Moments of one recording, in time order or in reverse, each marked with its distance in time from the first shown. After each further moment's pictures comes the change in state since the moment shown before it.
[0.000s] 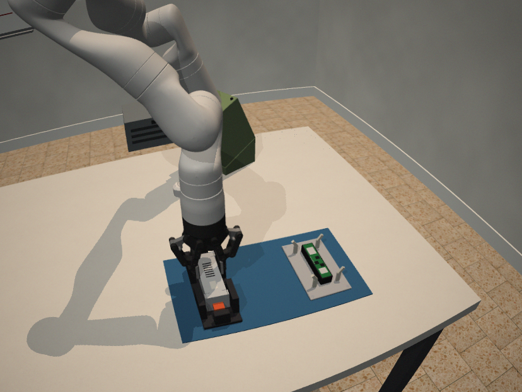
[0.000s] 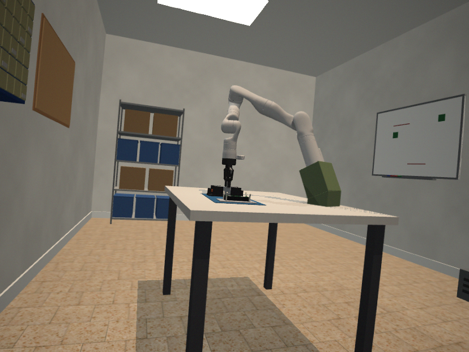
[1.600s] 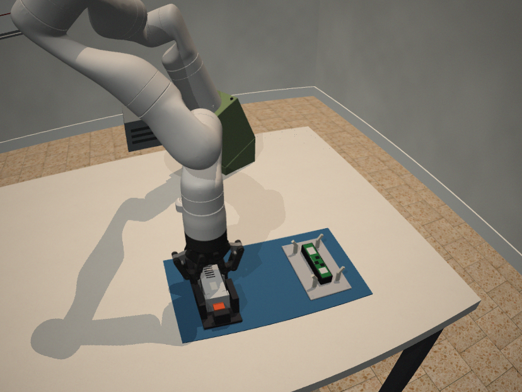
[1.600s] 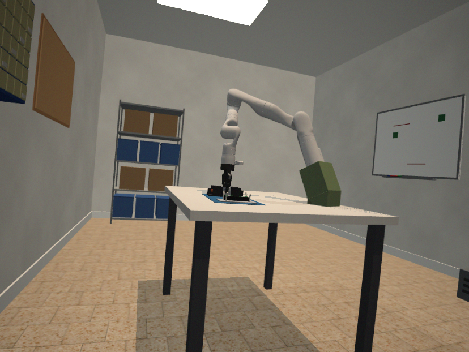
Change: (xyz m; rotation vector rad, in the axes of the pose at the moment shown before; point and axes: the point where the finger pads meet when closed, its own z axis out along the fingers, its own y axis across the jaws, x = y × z) arm -0.009 0.000 0.030 0.001 -0.023 -0.002
